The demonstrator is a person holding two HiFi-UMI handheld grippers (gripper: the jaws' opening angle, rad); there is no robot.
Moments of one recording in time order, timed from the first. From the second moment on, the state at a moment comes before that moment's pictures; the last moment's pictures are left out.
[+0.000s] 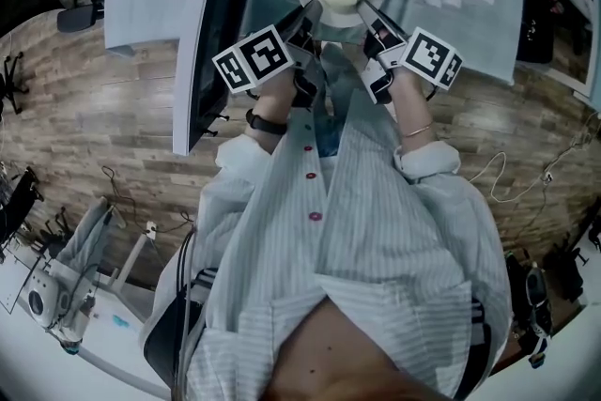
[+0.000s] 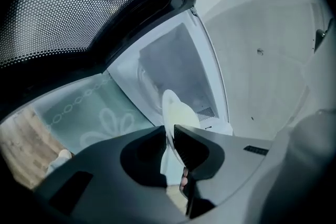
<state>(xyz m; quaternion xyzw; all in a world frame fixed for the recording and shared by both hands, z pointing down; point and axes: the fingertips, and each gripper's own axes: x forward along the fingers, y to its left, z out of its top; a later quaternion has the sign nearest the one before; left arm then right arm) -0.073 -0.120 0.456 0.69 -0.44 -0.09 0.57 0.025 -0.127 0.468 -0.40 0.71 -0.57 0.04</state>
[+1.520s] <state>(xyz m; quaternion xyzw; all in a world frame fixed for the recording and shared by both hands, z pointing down) -0.085 -0.187 0.503 0.69 -0.49 -0.05 0.54 0.013 -0.197 0.510 -0.42 0.77 -0.48 -0.08</state>
